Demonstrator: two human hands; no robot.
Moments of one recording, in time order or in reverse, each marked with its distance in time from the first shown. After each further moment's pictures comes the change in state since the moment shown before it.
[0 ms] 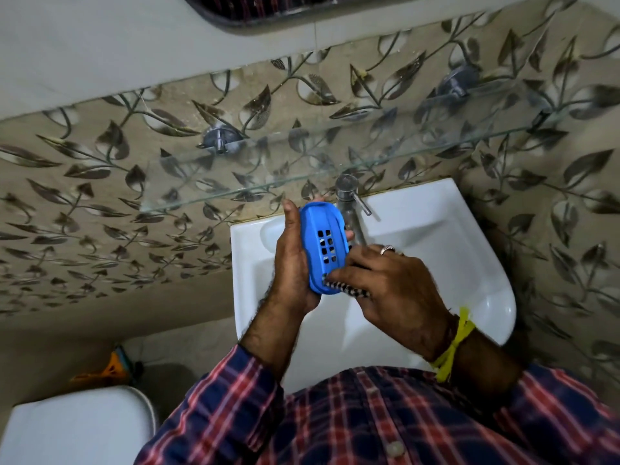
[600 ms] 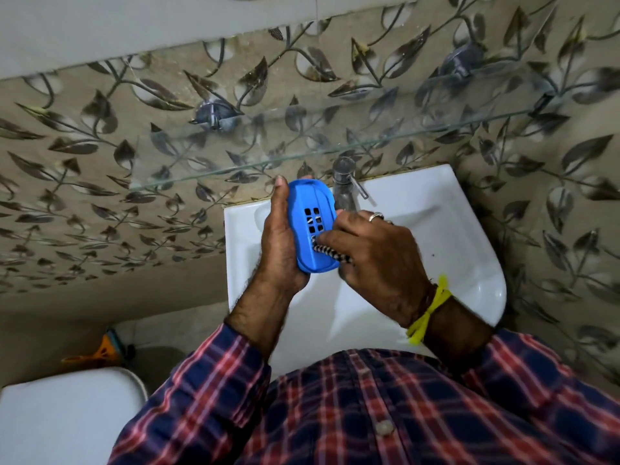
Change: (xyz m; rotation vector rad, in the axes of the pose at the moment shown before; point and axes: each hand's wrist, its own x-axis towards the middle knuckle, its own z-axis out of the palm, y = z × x) left_hand -0.004 0.010 -0.004 -0.121 -0.014 -0.079; right_hand 0.018 -0.005 0.007 -0.091 0.070 -0.004
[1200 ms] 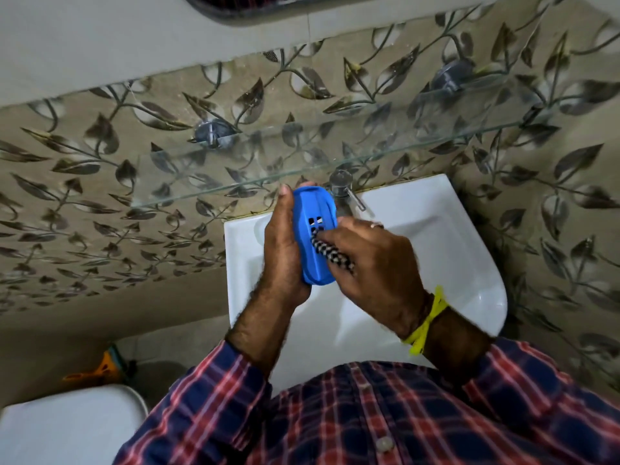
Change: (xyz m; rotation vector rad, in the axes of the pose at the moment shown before) left_hand -0.008 0.000 0.017 0.072 -0.003 0.164; right_hand 0.005 0.000 0.003 0.094 0.109 0.119
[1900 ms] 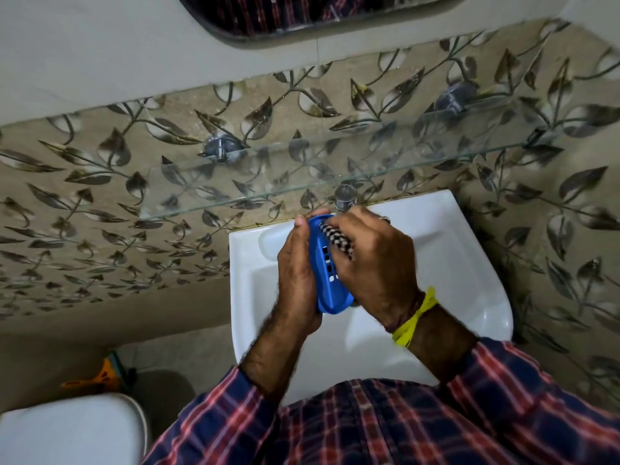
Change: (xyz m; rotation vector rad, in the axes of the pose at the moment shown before) left_hand -0.007 -0.014 -0.001 0.103 -0.012 0.160; right_hand 0.027 -0.007 -0.001 -0.015 0.122 0.136
